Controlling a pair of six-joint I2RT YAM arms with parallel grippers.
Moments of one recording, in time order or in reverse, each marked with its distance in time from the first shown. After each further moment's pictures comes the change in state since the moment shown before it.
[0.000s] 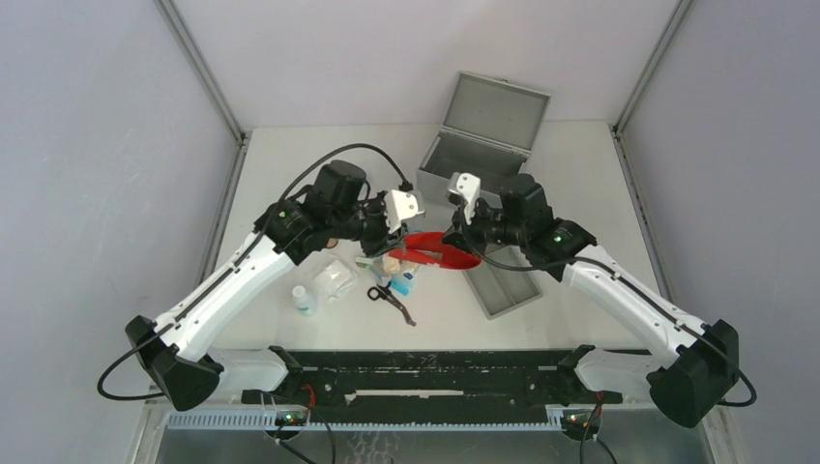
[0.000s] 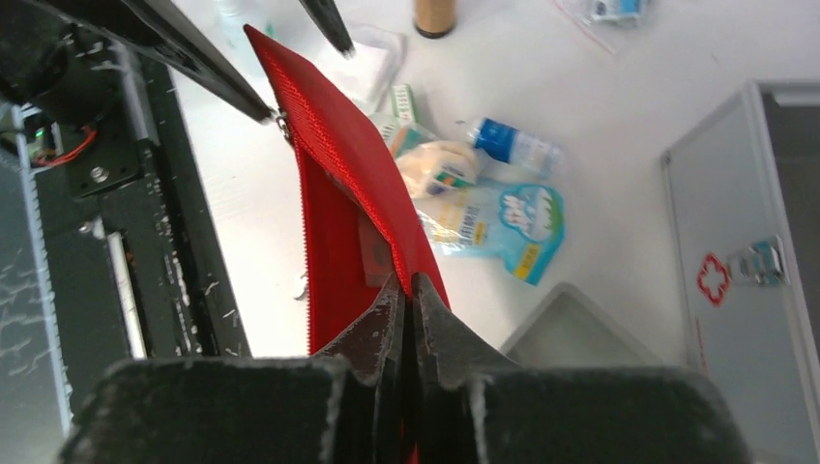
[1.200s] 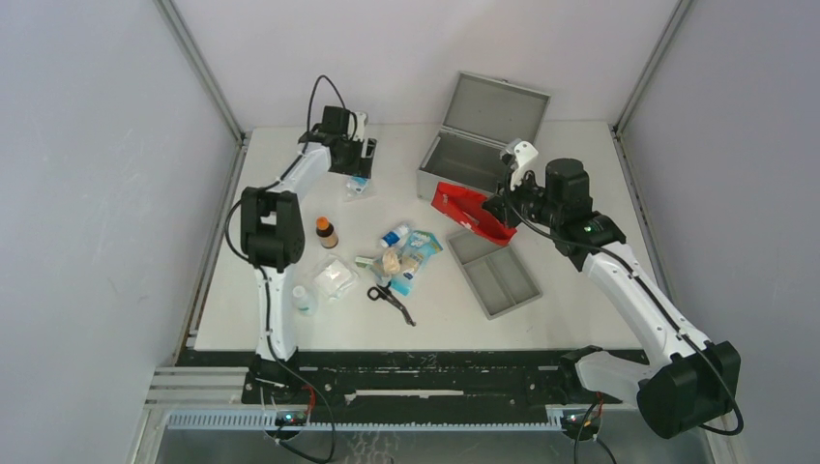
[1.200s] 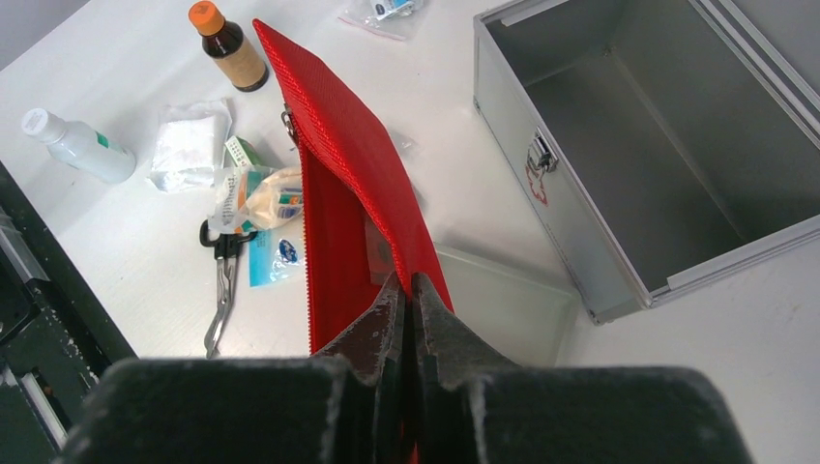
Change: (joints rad) left arm 0.515 0.979 0.575 0.214 -0.330 -0.477; right arm -0.314 -0.039 -0.033 0.076 0.067 0.171
